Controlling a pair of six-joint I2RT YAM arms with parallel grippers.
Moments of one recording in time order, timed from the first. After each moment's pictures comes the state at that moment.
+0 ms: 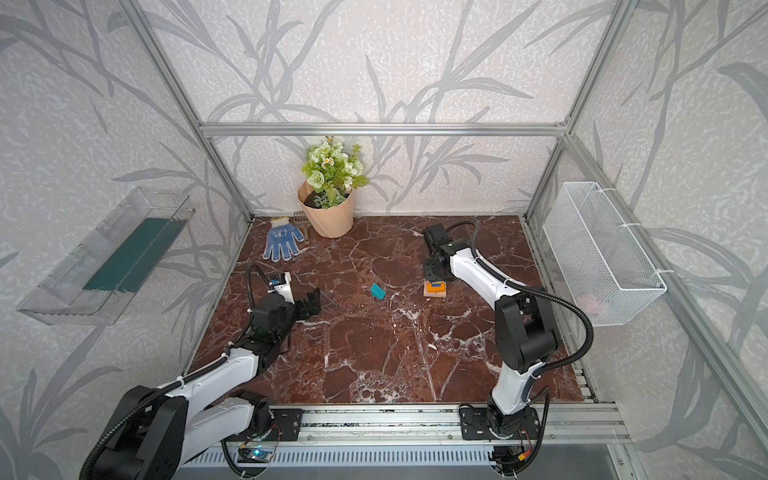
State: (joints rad) left arm -0.25 1.10 0.28 0.40 -0.14 -0.33; right arm 0.39 1.78 1.38 -0.76 0.15 0.26
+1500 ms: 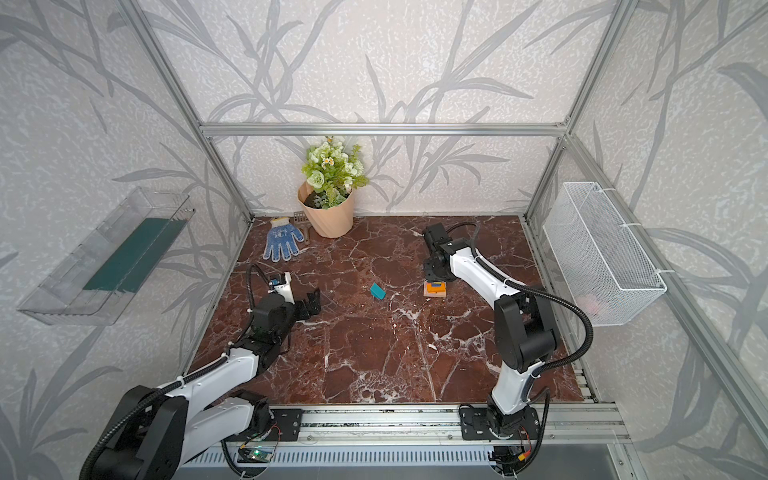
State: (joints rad) left arm -0.25 1.10 0.28 0.40 -0.14 -0.33; right arm 0.39 1.78 1.39 -0.78 0.15 0.31
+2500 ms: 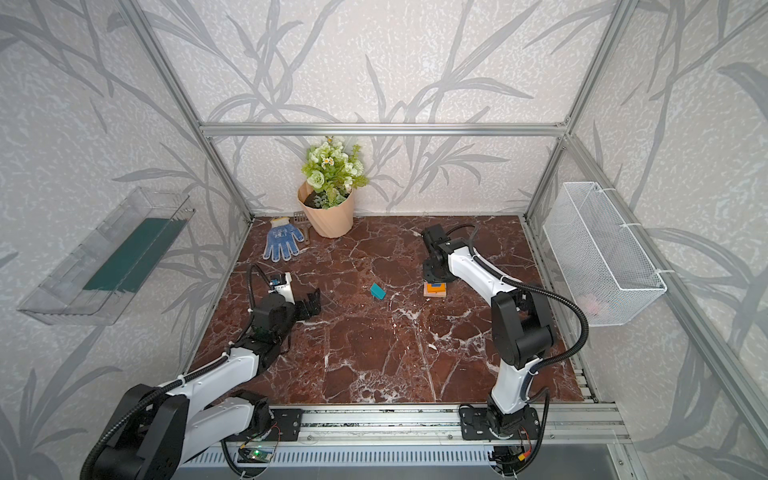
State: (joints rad) left arm -0.25 1.10 0.28 0.40 -0.14 -0.33; right arm 0.39 1.81 1.40 -0.79 0.14 0.34
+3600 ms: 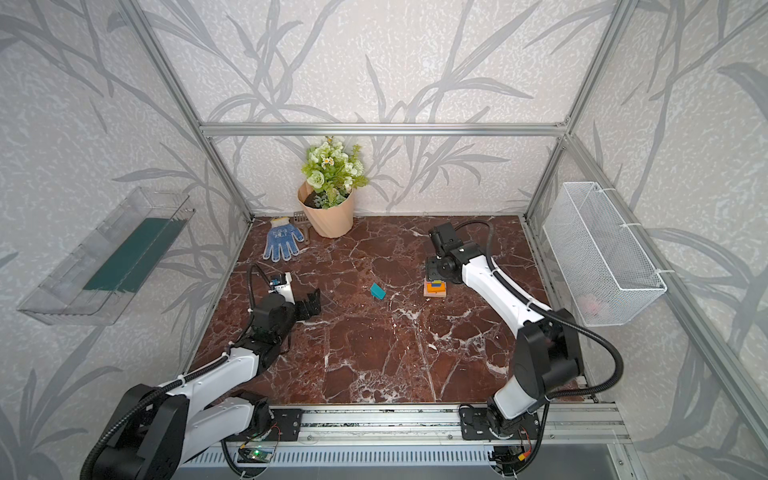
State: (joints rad) left arm -0.25 1.10 0.28 0.40 -0.14 -0.32; right arm 0.42 1.53 1.30 -0.76 0.16 0.34
